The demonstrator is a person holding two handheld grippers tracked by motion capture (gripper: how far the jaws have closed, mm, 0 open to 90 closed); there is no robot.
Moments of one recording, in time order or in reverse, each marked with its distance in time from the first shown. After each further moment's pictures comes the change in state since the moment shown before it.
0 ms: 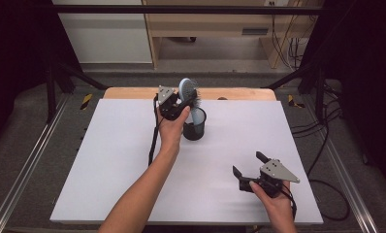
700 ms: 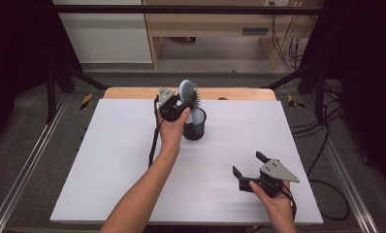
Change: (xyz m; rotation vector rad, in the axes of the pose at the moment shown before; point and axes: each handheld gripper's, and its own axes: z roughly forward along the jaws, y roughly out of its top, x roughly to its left) left arm 0.002 -0.007 0.001 0.004 0.002 -0.002; right arm 0.000 0.000 0.001 0.001 0.001 -0.005
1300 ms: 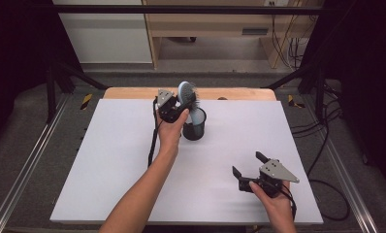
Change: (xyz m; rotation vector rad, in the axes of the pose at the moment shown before) left arm 0.005 -0.003 -0.002 0.014 -0.002 -0.005; right arm 0.001 0.000 0.000 0.002 0.001 -0.002
